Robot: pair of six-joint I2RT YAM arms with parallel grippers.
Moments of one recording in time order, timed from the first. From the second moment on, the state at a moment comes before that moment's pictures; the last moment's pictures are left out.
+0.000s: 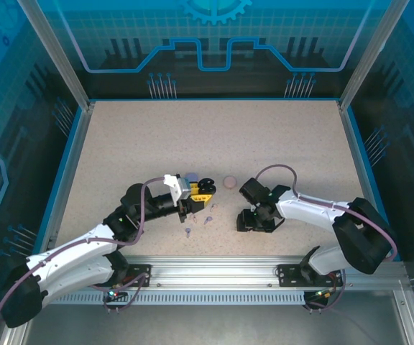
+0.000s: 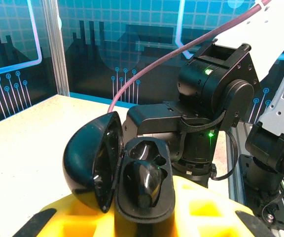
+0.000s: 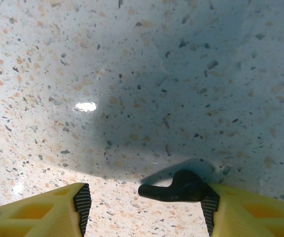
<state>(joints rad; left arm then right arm) -0.74 0.87 0.42 0.44 0.43 -0.04 0.72 1.42 0.70 -0.70 -0.16 0.74</state>
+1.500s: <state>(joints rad) -0.74 0.86 0.42 0.42 0.42 -0.04 0.73 1.52 0.80 -0.78 -0.09 0.69</state>
